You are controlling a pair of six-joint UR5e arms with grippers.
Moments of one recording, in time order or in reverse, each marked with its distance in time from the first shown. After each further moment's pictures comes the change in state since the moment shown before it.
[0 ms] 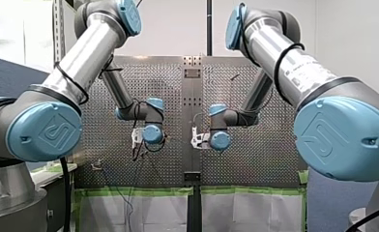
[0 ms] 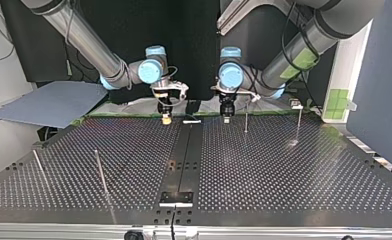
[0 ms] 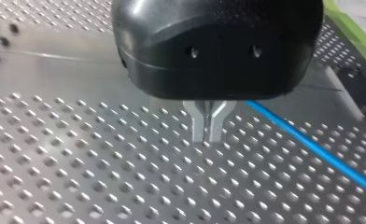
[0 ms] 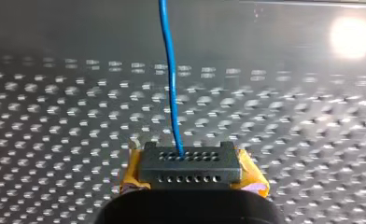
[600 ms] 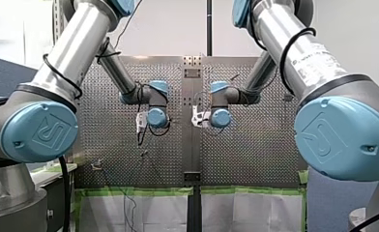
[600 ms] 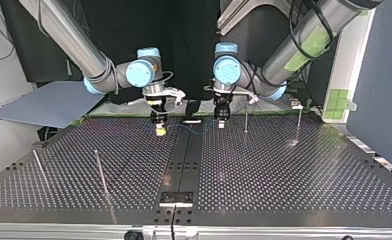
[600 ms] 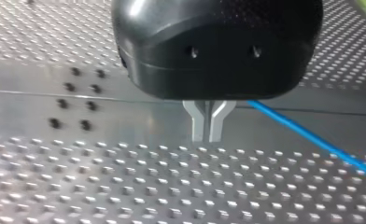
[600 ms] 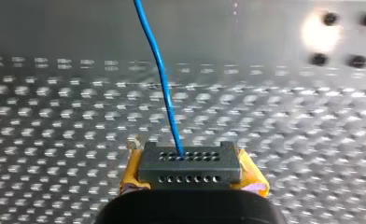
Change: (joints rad) left arm -0.053 0.145 0.000 -0.064 -0.033 0.000; right arm -0.004 -0.159 0.000 0.081 -0.003 0.001
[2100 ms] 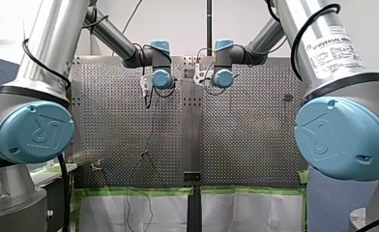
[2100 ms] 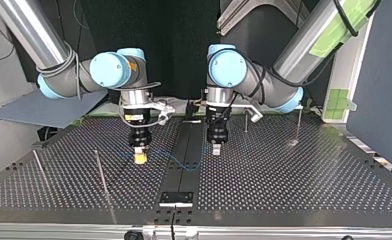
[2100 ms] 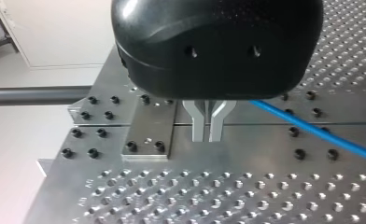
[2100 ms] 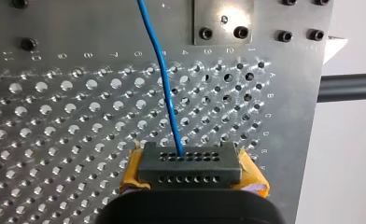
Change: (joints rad) left arm -0.046 0.207 0.155 -0.145 -0.038 -0.015; right arm -0.011 -0.233 -0.069 0.081 0.001 -0.008
